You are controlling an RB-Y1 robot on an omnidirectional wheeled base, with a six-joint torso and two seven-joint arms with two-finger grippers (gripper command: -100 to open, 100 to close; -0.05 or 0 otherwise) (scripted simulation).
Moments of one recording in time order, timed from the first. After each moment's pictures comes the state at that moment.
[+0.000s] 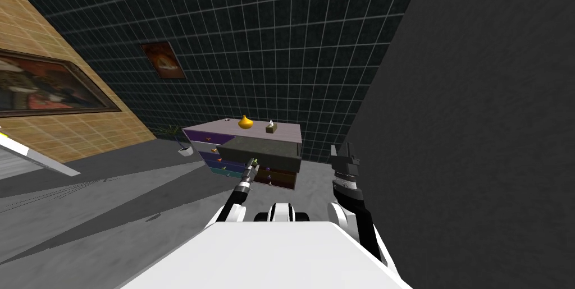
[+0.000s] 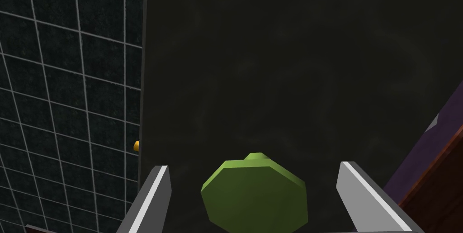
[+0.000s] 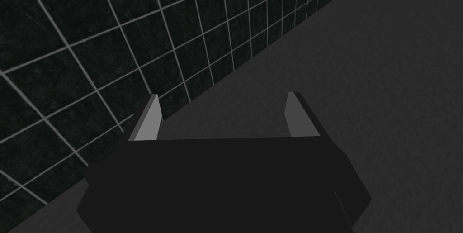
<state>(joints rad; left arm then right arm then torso) 0.28 0.17 -0.15 -1.55 0.17 -0.45 0.22 0.52 0.02 0.00 -2.30 -0.10 -0.54 -0.09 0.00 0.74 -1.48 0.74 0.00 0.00</state>
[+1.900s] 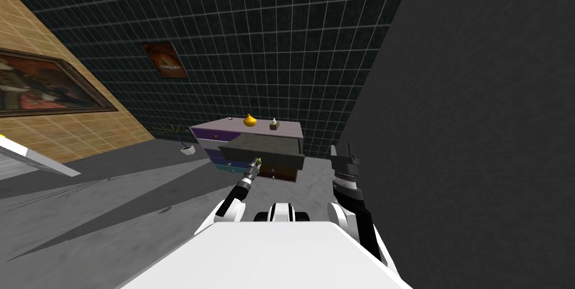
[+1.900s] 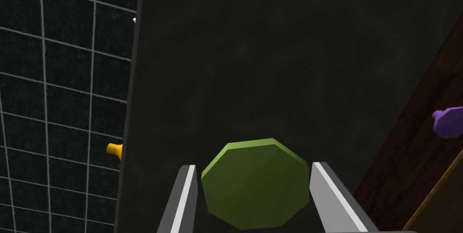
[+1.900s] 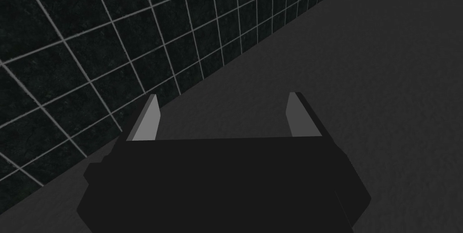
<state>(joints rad) 0.29 0.23 -0.19 -1.70 0.18 -0.21 0.28 0.52 0.02 0.00 -2.30 -0.10 -0.54 -0.09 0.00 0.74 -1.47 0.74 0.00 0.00</state>
